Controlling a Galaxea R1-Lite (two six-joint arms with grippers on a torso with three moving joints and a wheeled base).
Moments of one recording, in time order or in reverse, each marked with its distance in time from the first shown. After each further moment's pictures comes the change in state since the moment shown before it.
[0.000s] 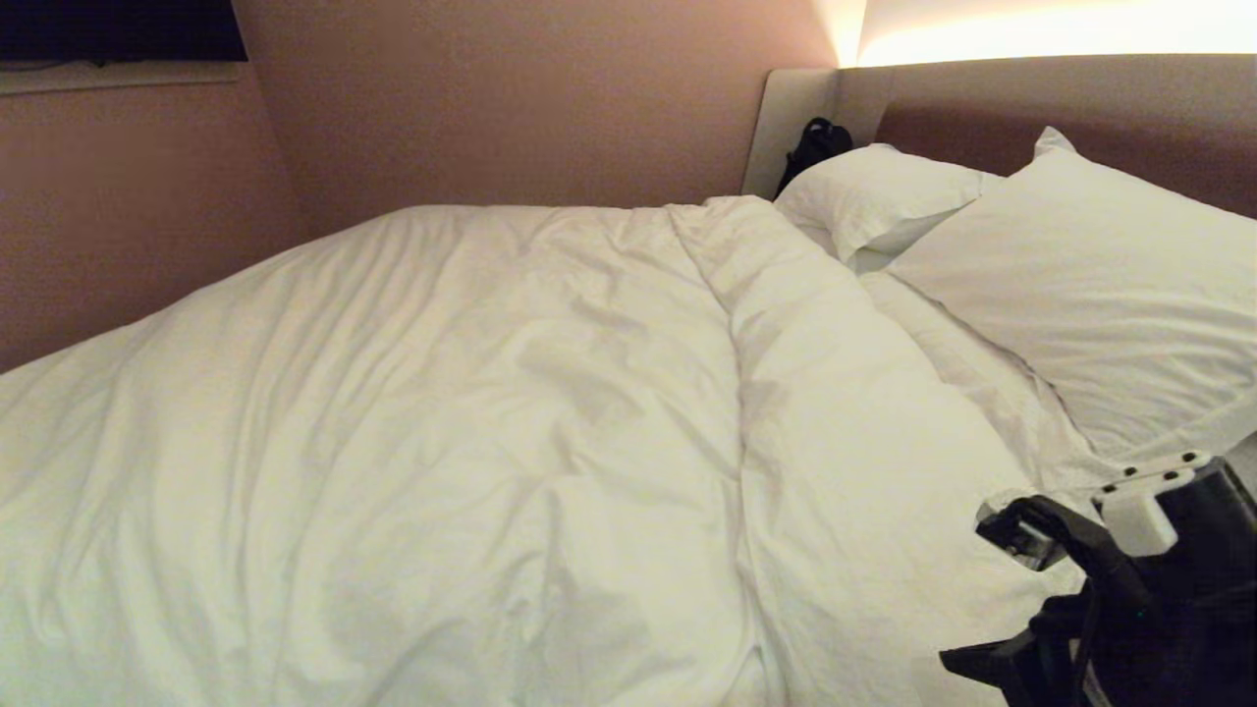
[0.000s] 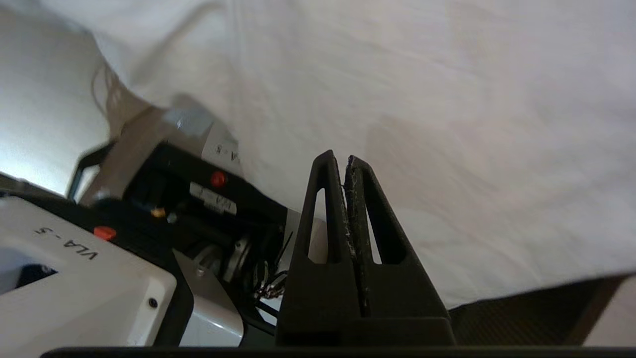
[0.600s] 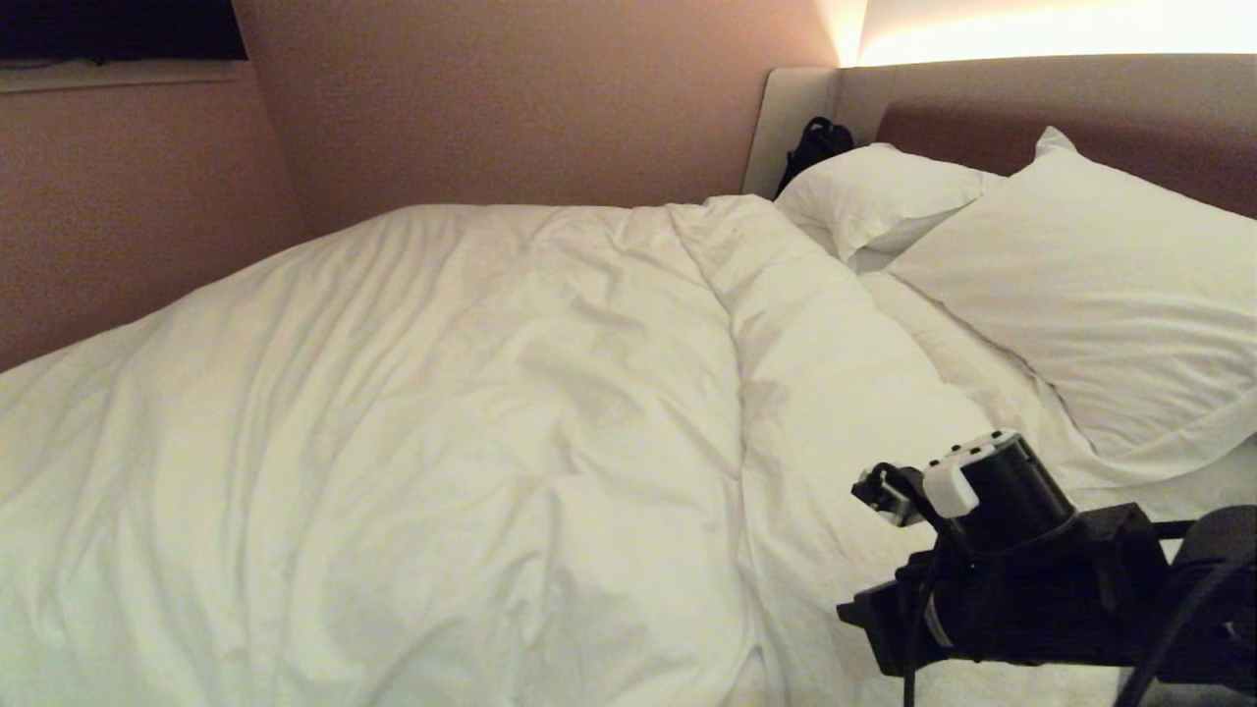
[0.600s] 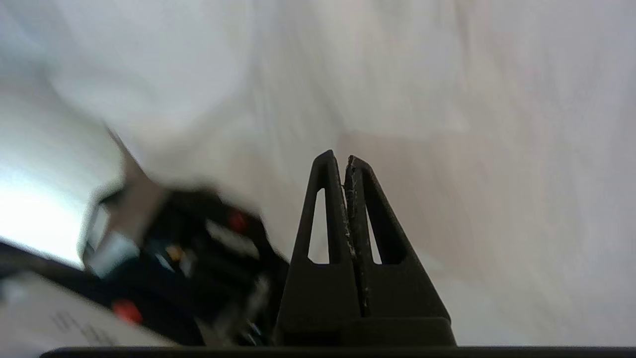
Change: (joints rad) left arm 0.000 0.000 0.000 0.000 0.000 0.000; right arm 0.079 0.279 -0.121 -0.188 -0.045 0.130
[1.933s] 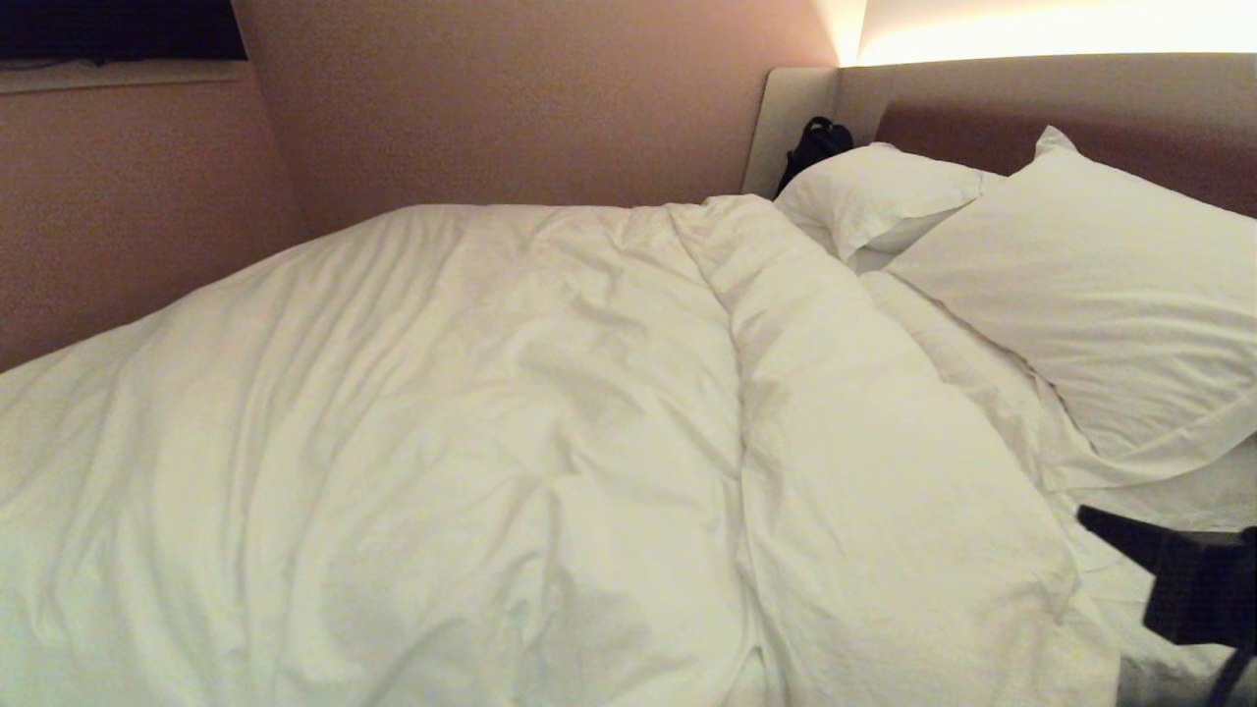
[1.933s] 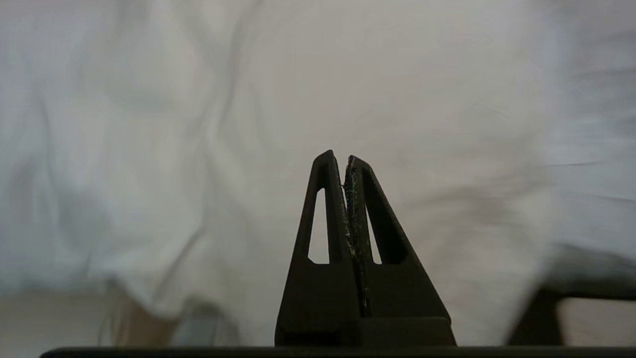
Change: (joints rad) left arm 0.000 0.000 0.000 0.000 0.000 0.000; right arm -0.024 -0.685 0.181 -0.013 -0.423 0.106
